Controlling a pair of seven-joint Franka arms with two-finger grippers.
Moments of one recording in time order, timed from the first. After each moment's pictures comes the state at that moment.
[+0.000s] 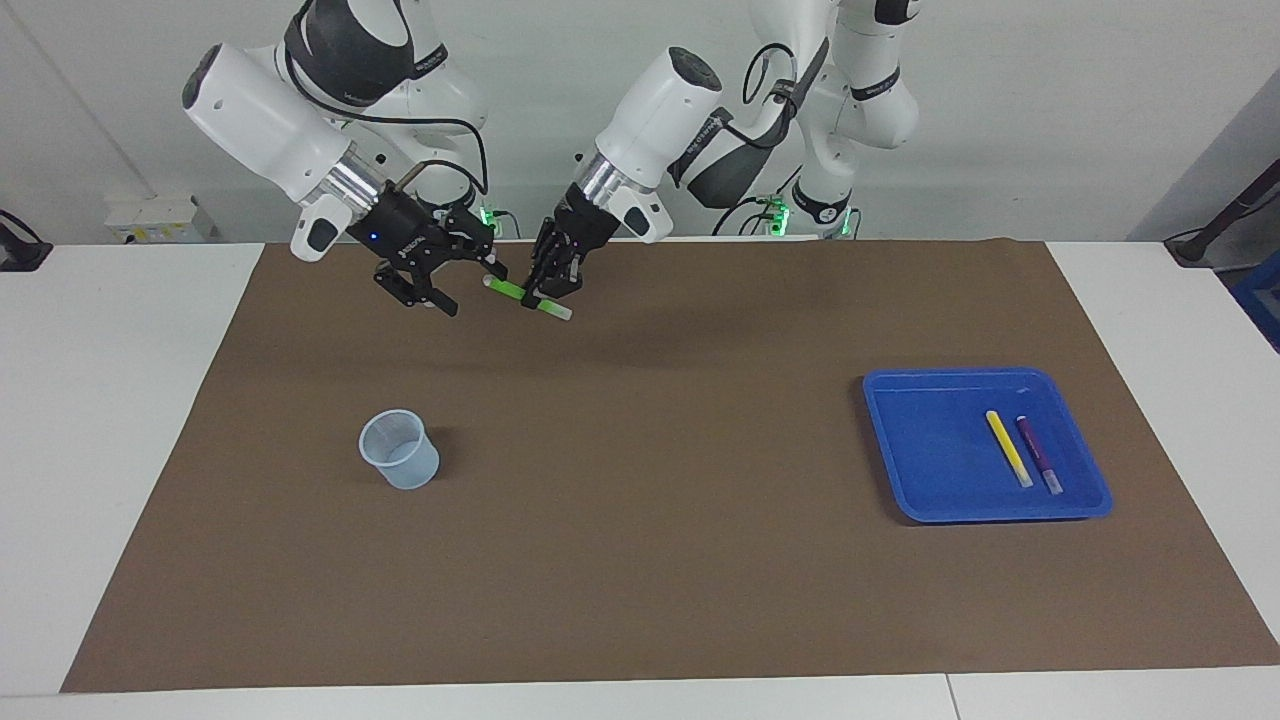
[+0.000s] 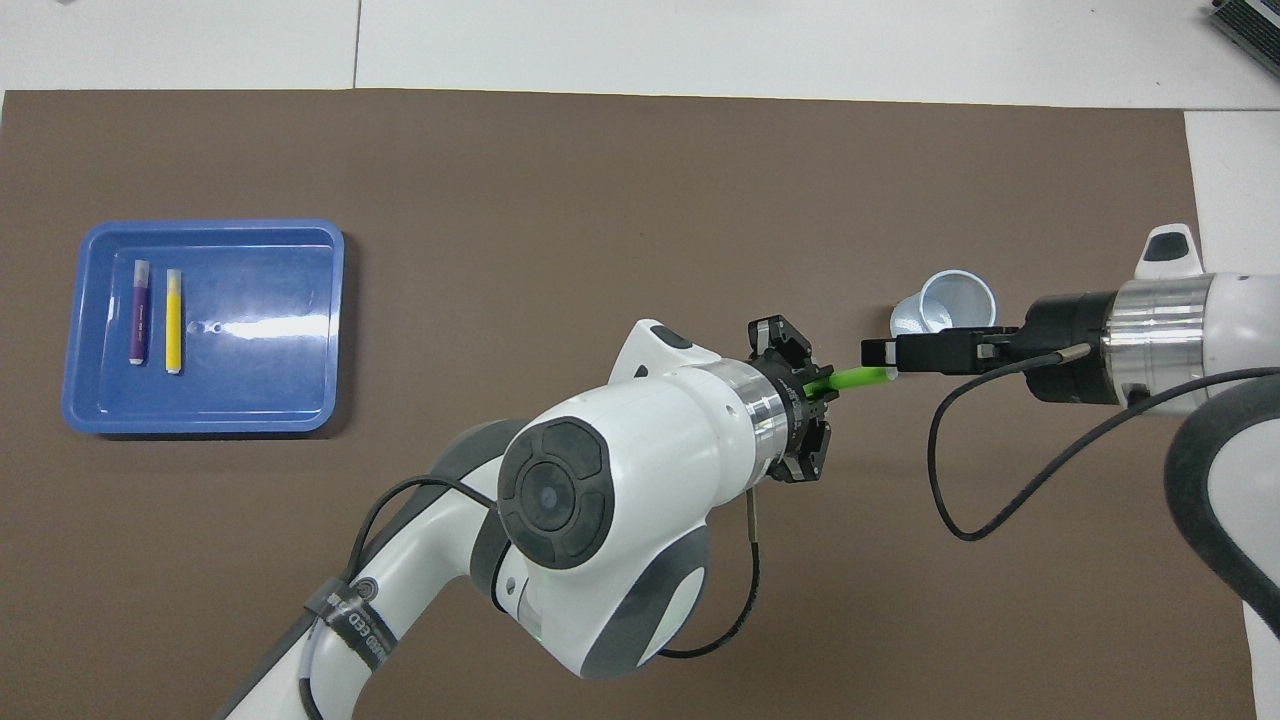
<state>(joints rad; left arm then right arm) -0.71 0.21 -0.16 -1.74 -0.42 2.59 -2.27 -0.08 -0.15 0.16 -2.01 0.72 1.96 -0.24</state>
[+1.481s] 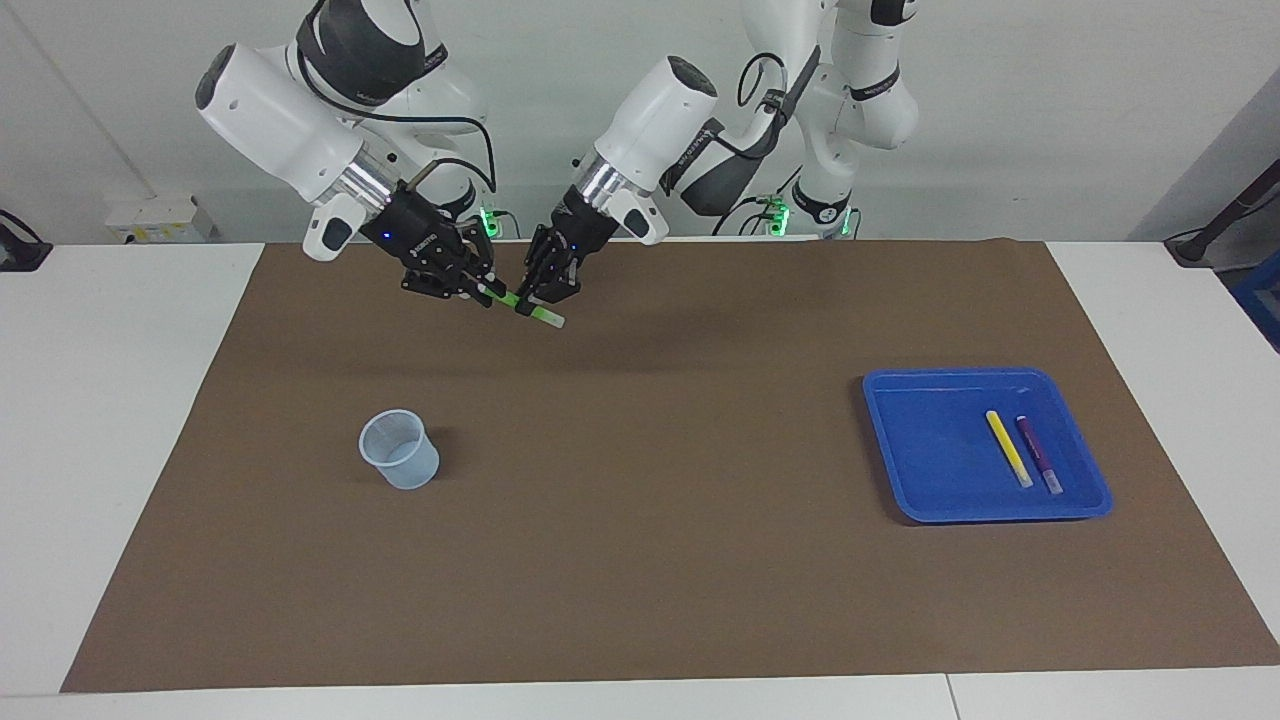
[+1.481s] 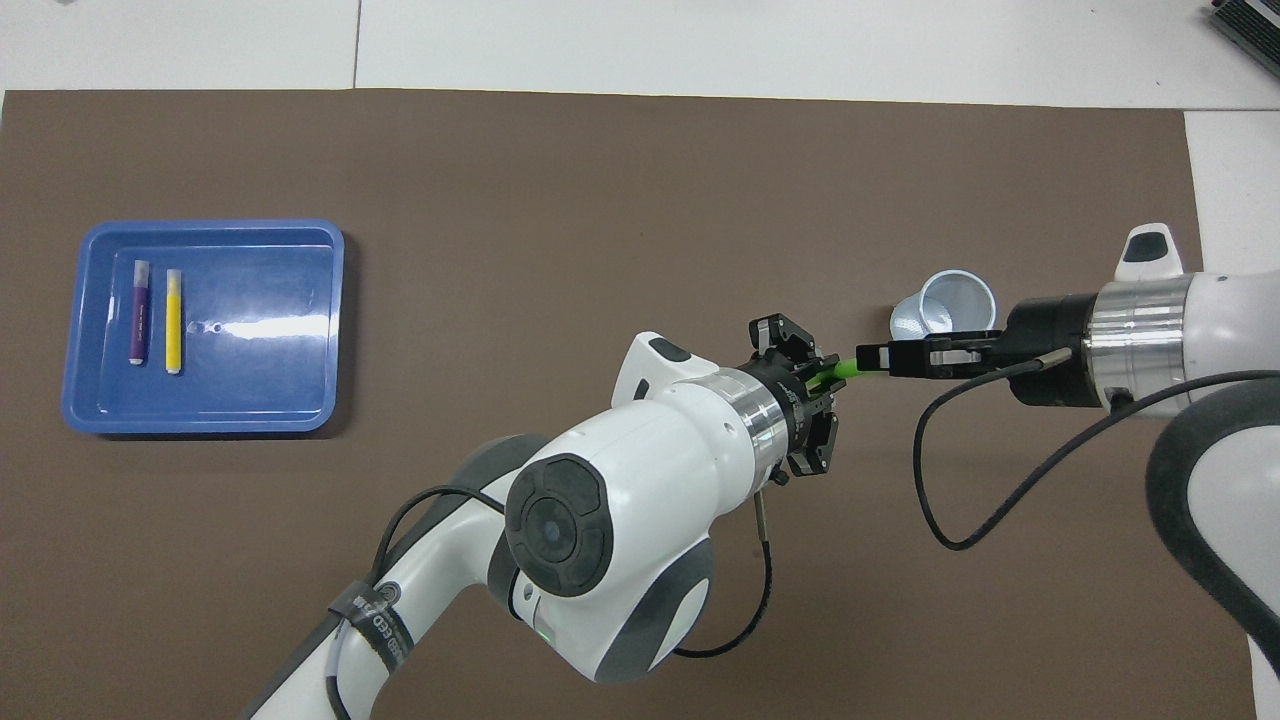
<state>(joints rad) -0.73 0.22 -0.16 -1.79 -0.42 2.73 -2.29 -0.07 -0.15 0.17 -2.00 0.72 1.95 -0.24</state>
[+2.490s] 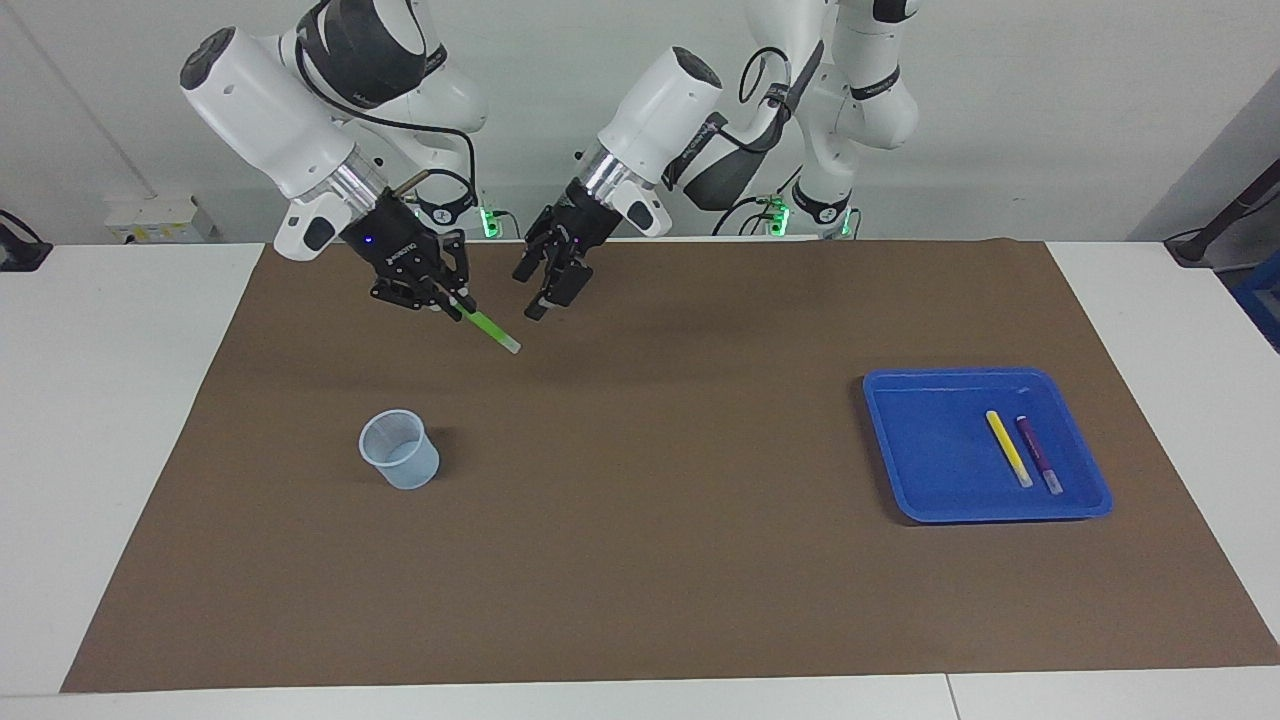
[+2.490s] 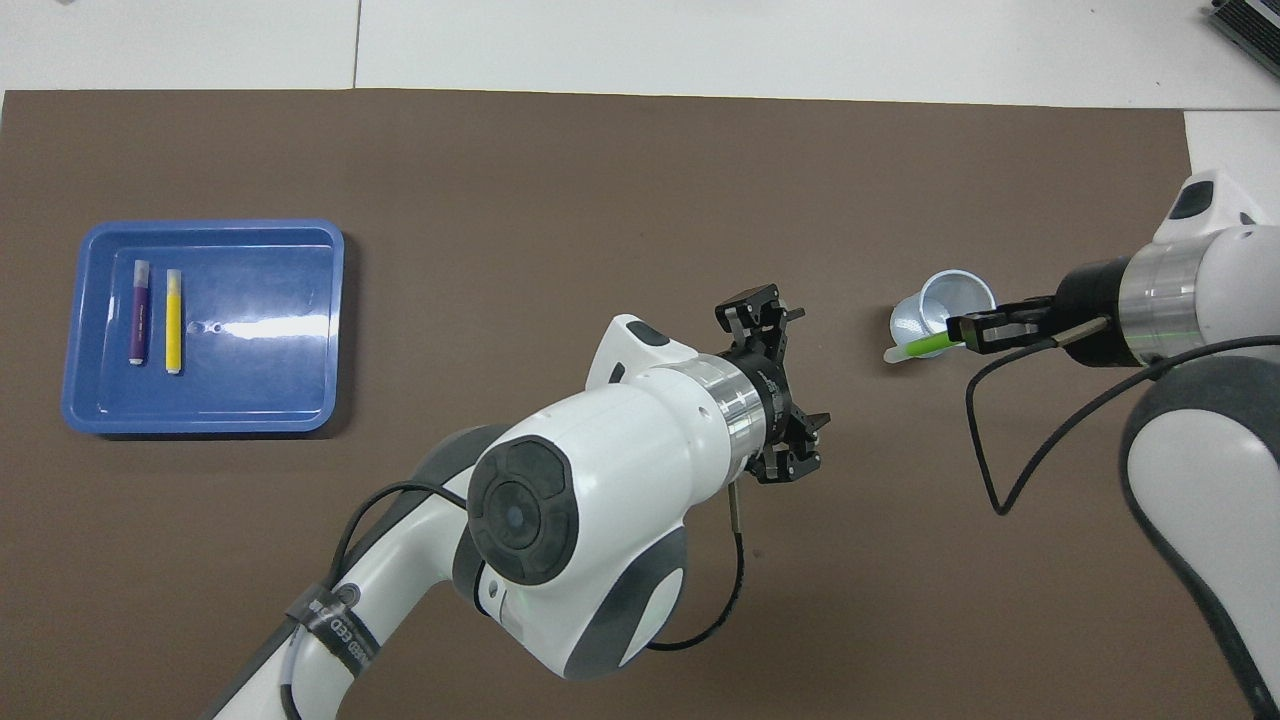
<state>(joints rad) -0.71 0.18 -0.13 -1.78 -0.42 2.64 -2.20 -0.09 -0.08 0.16 -1.90 0.24 1.97 -0.24</state>
